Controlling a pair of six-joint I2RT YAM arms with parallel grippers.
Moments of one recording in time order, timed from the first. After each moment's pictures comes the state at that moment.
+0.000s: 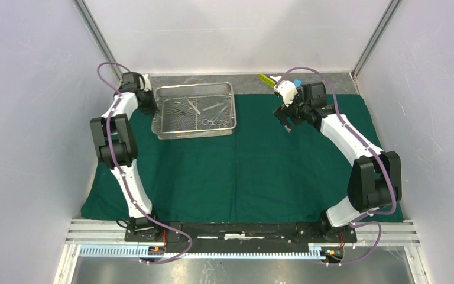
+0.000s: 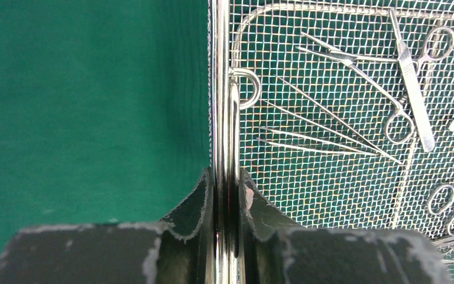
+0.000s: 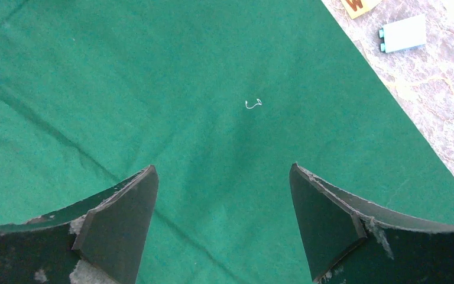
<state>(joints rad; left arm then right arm) 0.12 2.09 1.63 -0.50 0.24 -0.05 0.21 1.56 1.18 -0.38 -0.23 -0.55</state>
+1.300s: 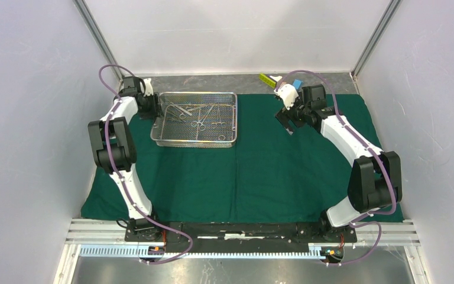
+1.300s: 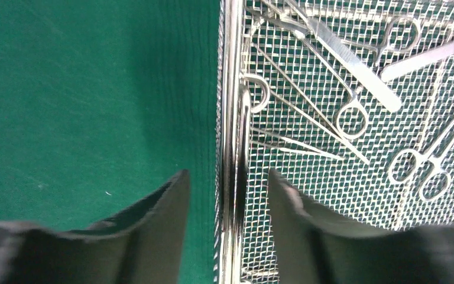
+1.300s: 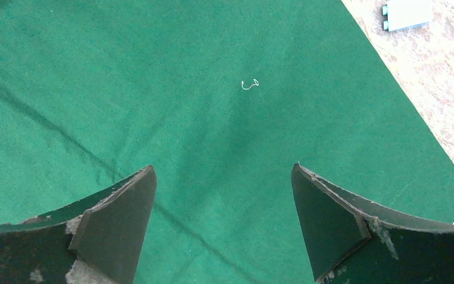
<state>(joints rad) 0.16 2.01 1.50 -0.48 0.24 0.03 0.20 1.55 1.15 -0.39 -0.18 -0.58</state>
